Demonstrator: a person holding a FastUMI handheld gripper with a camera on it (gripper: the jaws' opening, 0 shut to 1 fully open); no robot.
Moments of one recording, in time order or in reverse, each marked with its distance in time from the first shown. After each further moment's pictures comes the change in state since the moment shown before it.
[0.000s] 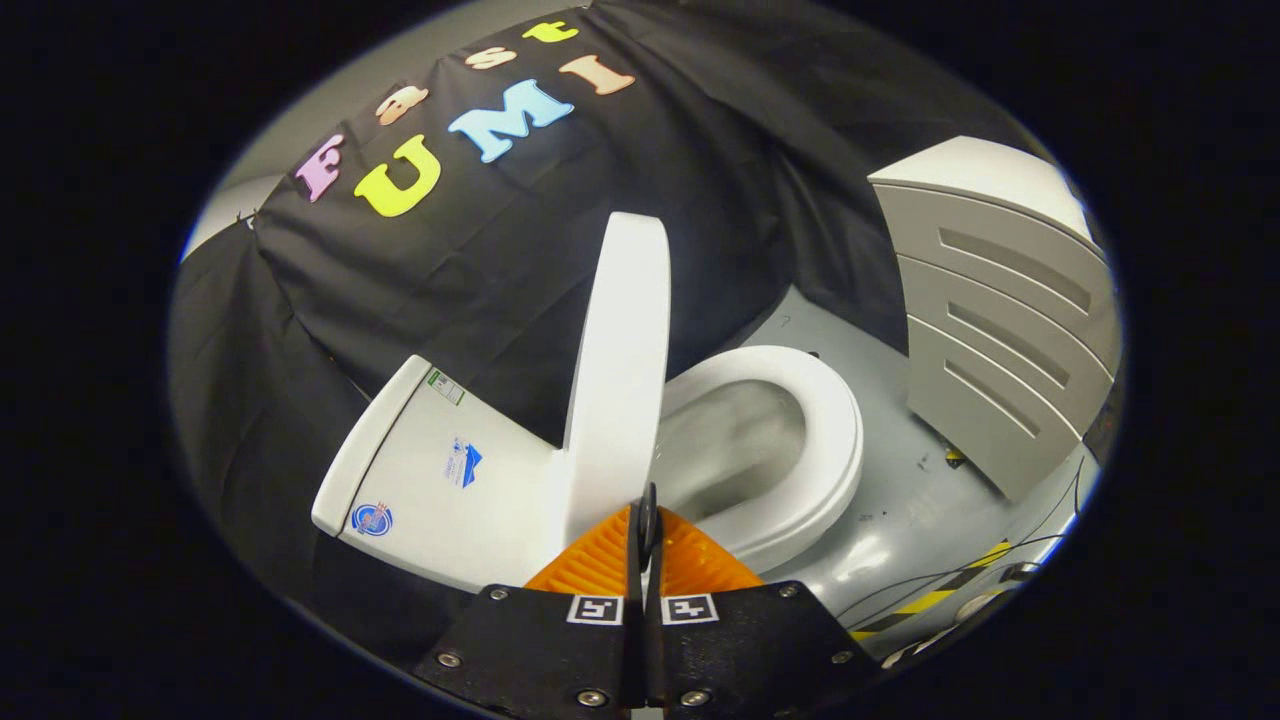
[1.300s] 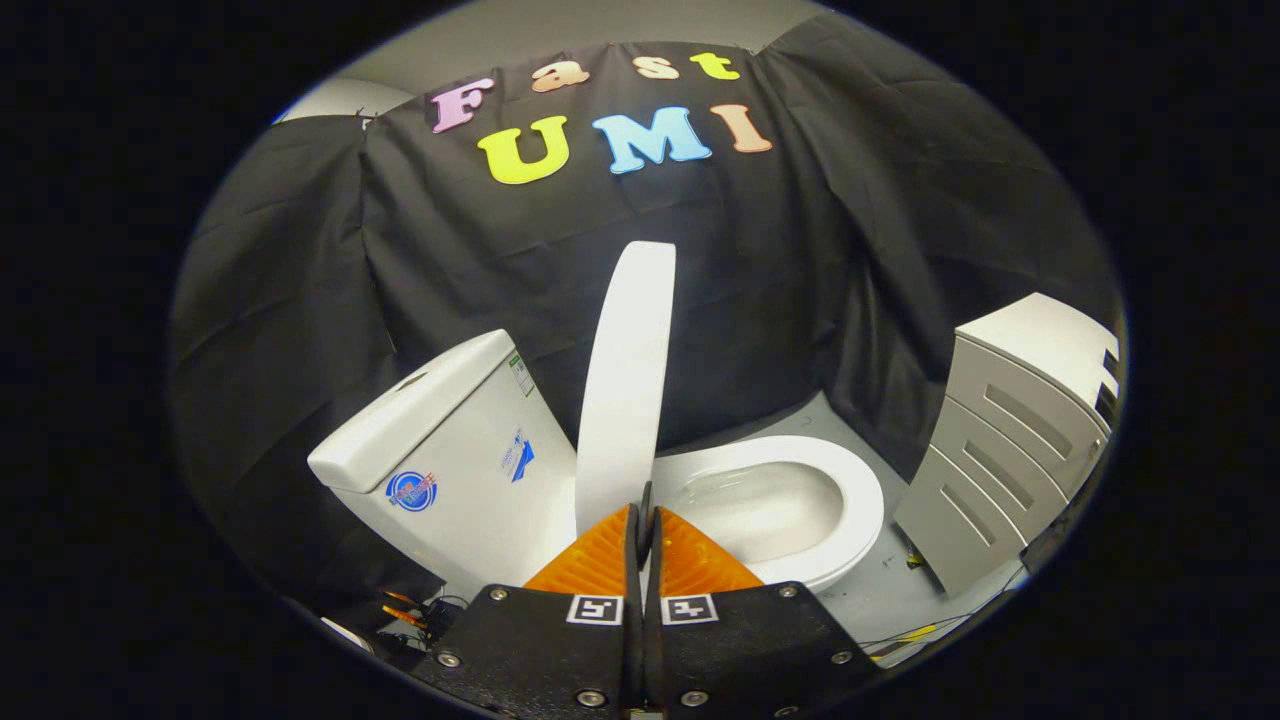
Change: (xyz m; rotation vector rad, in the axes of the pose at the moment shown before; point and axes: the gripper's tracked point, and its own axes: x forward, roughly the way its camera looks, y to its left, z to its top) arm -0.020 0.121 0.001 -0.363 -0.163 -0.001
